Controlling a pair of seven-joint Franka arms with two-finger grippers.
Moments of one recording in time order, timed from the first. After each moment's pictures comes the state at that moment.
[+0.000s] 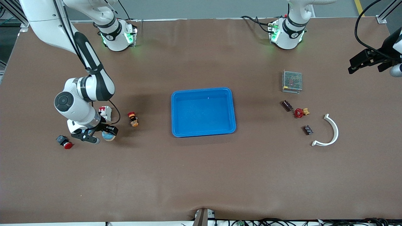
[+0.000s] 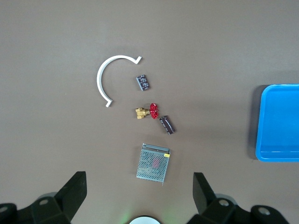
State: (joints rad) left arm -0.05 -0.07 0.01 -1.58 0.02 1.47 -0.08; right arm 0.14 0.42 -0.05 -2.08 0.05 2.56 0.32
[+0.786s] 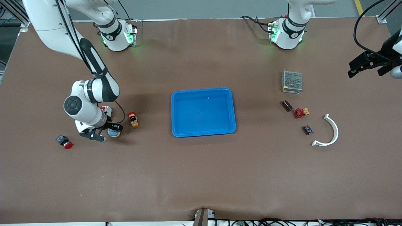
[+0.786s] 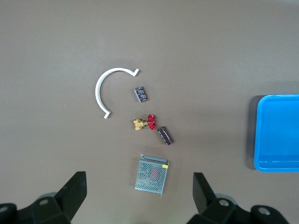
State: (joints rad) left arm -0.05 -0.07 0.01 -1.59 0.02 1.53 -0.08; right arm 0.14 0.49 -0.04 -2.10 0.06 2.57 0.33
